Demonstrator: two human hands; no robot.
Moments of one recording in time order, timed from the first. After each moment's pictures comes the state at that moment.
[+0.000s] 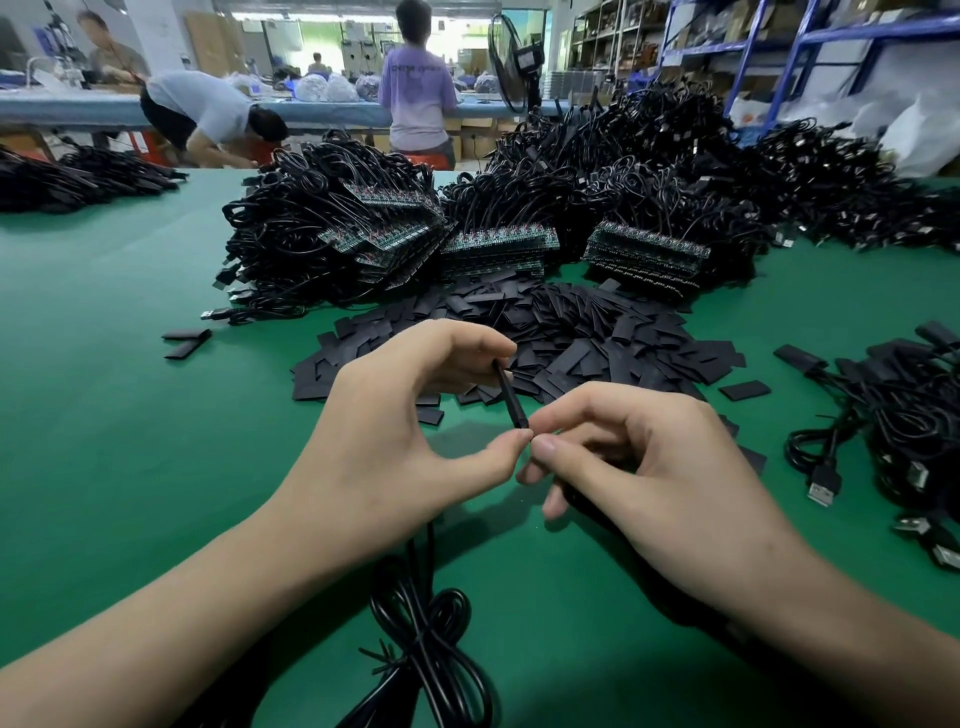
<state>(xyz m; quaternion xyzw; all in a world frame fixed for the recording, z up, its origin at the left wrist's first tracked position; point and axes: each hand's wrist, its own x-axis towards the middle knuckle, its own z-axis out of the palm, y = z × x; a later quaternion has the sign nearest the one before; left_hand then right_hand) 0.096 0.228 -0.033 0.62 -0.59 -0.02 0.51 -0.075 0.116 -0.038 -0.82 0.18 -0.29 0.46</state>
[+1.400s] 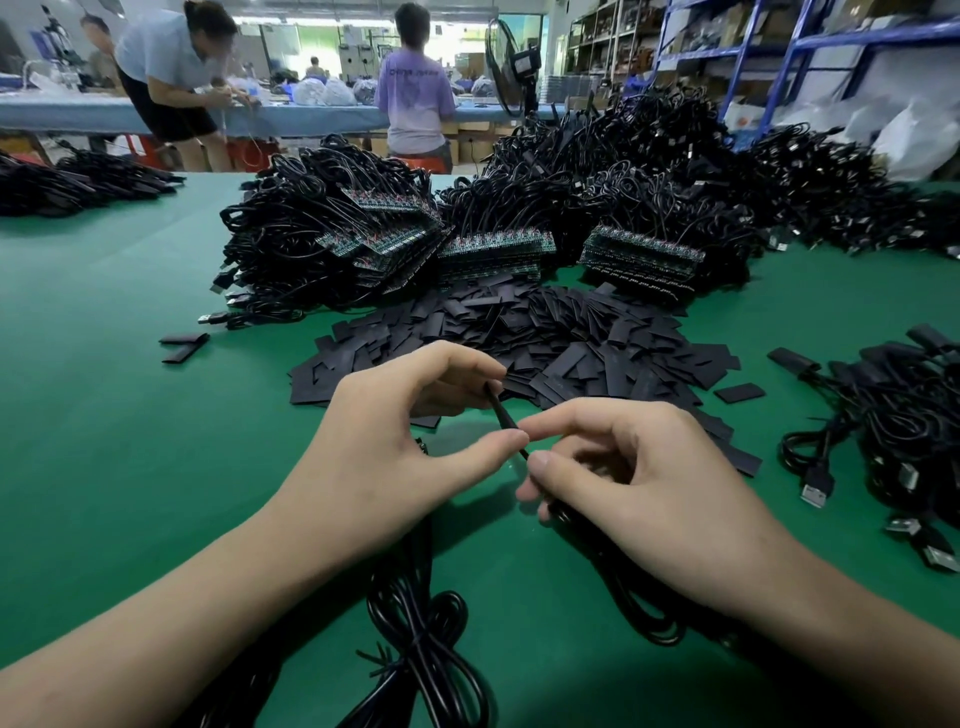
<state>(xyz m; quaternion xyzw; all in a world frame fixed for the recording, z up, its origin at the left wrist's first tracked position) 0.100 0.225 -0.039 0.65 -0.58 -0.03 0.49 -0.075 0.113 -0.038 -0.84 0.20 -0.23 0.45</state>
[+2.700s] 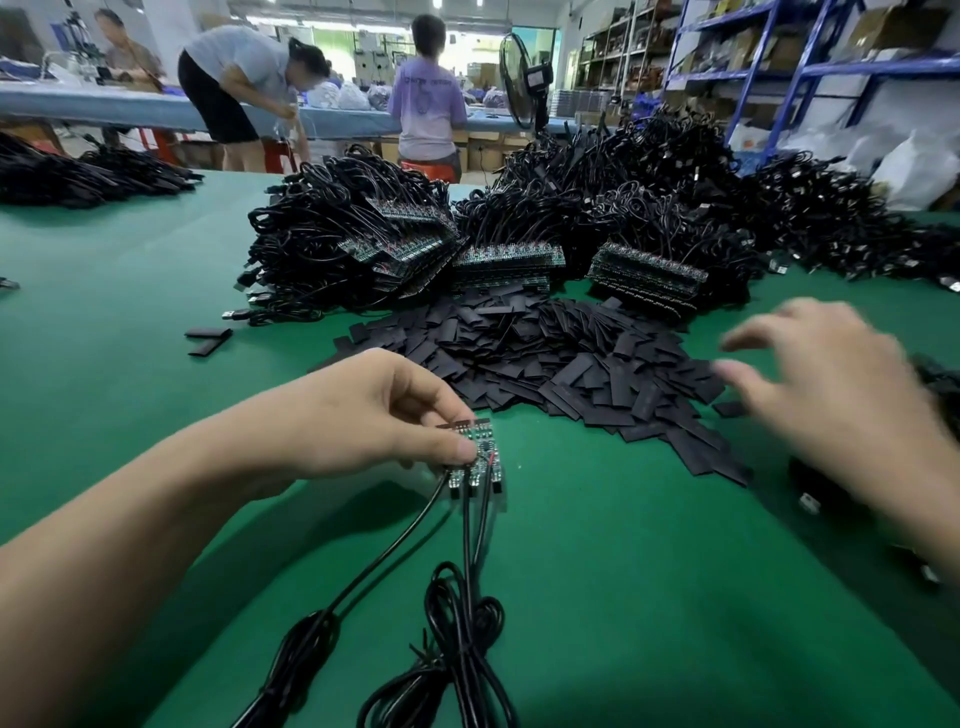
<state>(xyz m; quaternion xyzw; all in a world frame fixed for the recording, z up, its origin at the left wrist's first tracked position) 0.140 0.238 -0.005 0.67 -0.53 -0.37 0.37 -0.117 0.008 -0.003 -0.88 0.41 -0.21 -0.10</state>
